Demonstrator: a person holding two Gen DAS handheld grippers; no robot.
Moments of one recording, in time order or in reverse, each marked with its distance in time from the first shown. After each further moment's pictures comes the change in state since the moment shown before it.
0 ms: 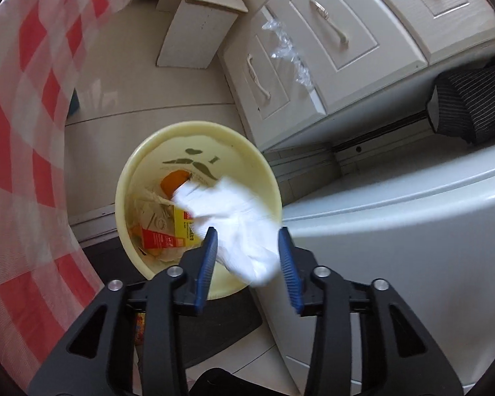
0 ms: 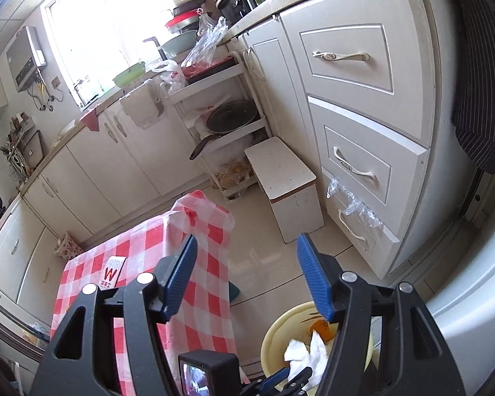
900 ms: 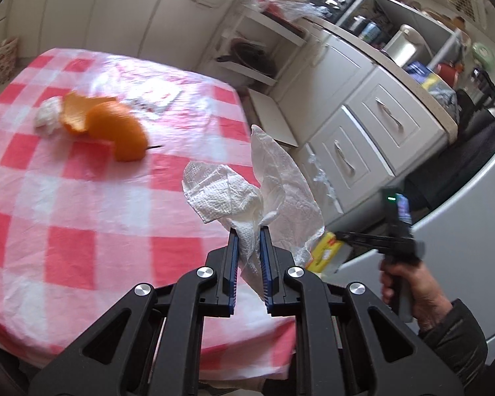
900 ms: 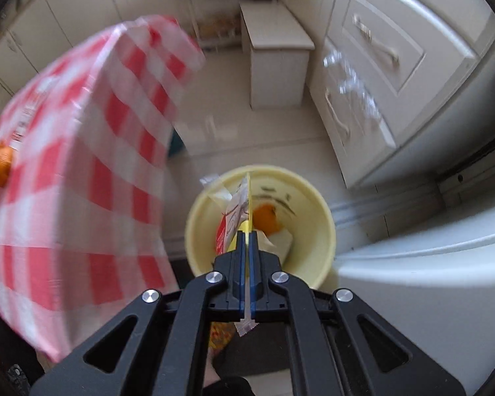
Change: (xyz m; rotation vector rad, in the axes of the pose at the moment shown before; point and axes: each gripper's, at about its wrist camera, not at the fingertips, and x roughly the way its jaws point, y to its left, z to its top) left arm -0.281 0.099 -0.103 -0.038 -0.470 0.092; right arm 0.101 -0.031 -0.115 -0.290 0.612 -0.256
